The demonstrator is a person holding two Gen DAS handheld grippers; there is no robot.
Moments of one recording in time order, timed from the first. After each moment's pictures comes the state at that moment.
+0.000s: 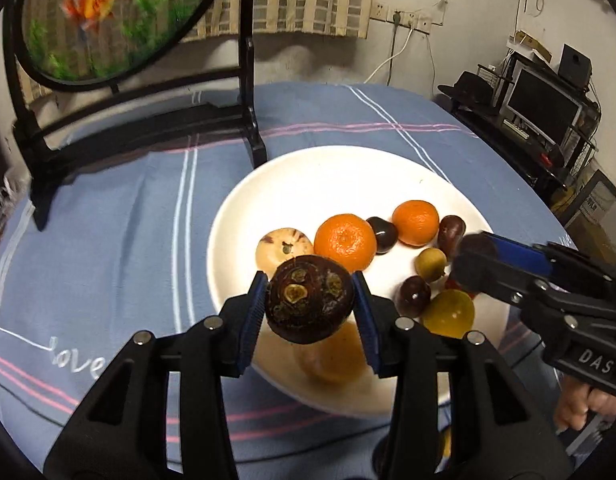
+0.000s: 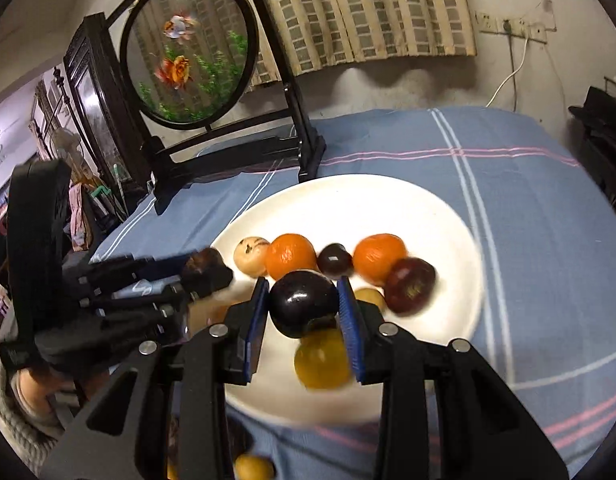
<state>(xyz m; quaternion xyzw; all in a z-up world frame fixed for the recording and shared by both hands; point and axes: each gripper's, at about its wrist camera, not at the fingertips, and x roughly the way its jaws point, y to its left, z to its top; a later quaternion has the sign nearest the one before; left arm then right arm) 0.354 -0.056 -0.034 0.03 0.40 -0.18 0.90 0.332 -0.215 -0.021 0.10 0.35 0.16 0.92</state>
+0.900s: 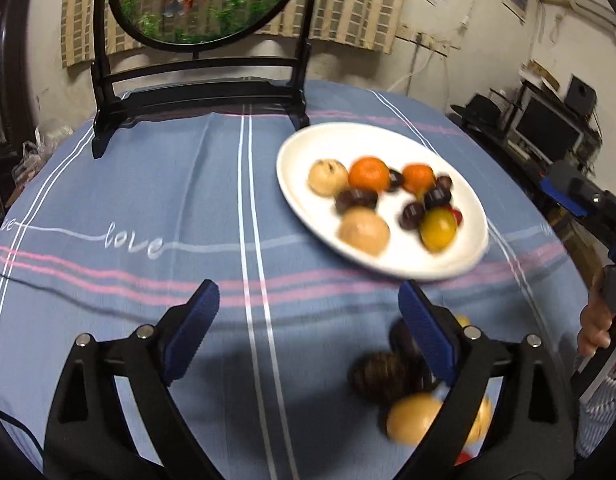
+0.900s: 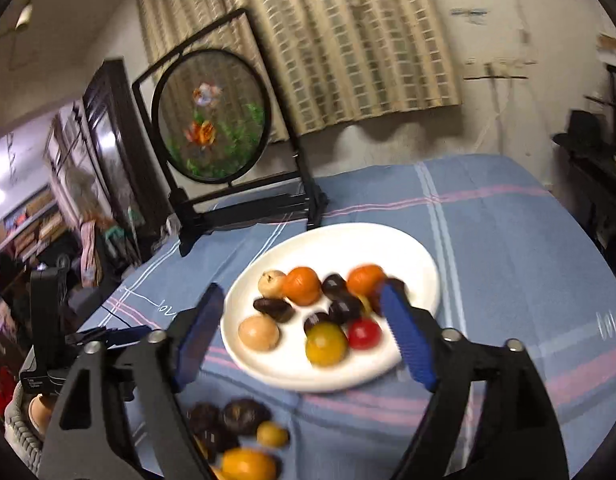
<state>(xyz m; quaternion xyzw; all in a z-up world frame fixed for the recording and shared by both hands) 0.242 0.008 -0.032 -0.01 0.38 -0.15 0.91 0.242 -0.252 0.017 0.13 0.24 0.15 0.95</state>
